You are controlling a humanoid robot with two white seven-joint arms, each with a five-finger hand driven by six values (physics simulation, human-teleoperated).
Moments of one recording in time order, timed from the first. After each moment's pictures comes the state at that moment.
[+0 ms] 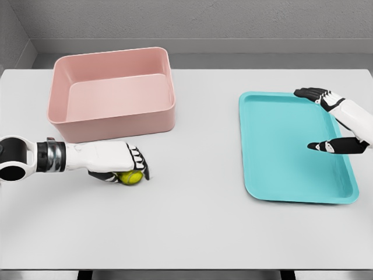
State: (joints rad) left arm -0.71 0.87 -1.03 -1.55 -0.39 -0.61 -0.36; right arm -0.05 -0.59 -0.18 -1.66 0.06 -0.61 0.61
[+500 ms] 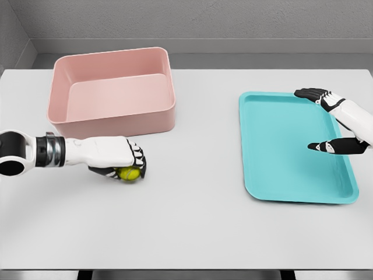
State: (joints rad) left arm -0.74 0.87 -1.03 -1.56 -0.38 -0.61 -0.37; right arm -0.04 -0.59 -0.18 -1.66 0.06 -0.61 0.61
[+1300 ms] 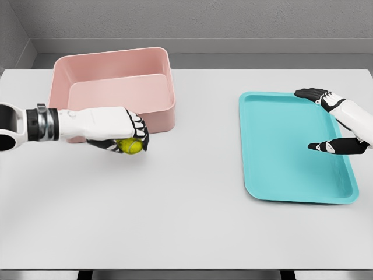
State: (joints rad) left arm -0.87 0.87 -1.03 -1.55 -0.30 -0.61 -0.37; right arm -0.04 -0.59 -0.18 -1.66 0.06 -0.61 0.61
